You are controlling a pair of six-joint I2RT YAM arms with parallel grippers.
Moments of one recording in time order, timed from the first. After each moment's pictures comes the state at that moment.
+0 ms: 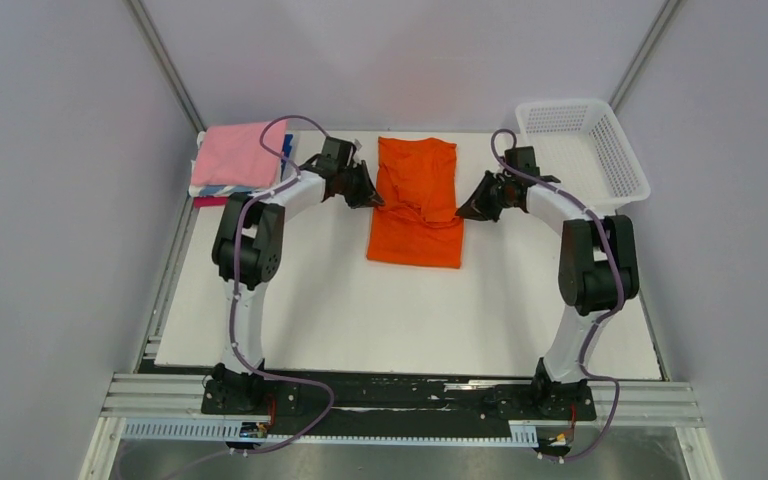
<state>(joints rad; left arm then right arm) -0.36 2.13 1.58 -0.28 0.38 -0.67 0.12 1.86 1.29 -0.36 -0.47 0.69</state>
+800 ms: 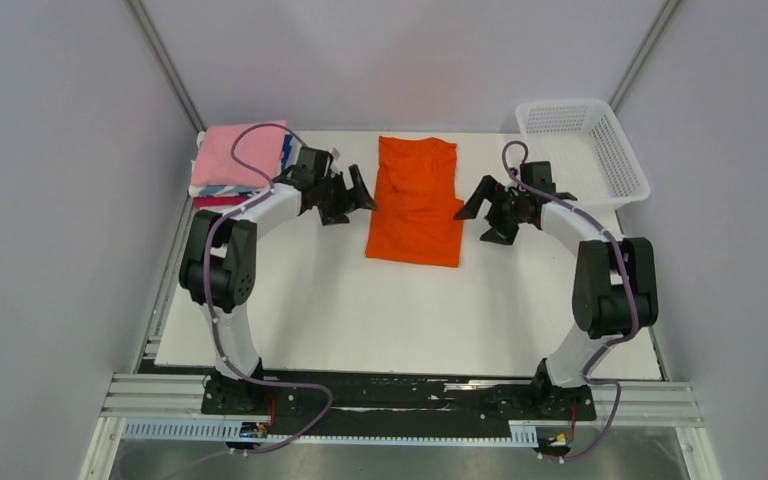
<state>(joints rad) -0.31 1.95 1.39 -0.27 0.38 -0.63 0.07 1.75 1.16 -0.35 -0.51 0.60</state>
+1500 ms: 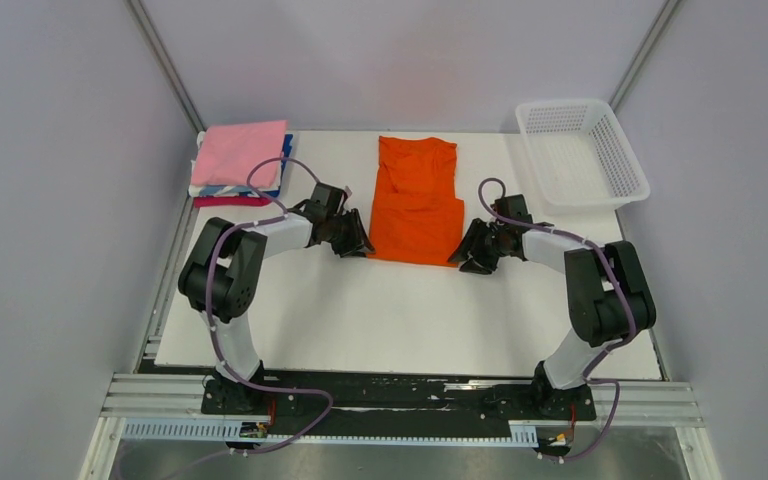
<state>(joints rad) -0.42 1.85 1.06 -0.16 0.34 -0.68 0.20 1.68 0.86 -0.24 -0.43 0.67</state>
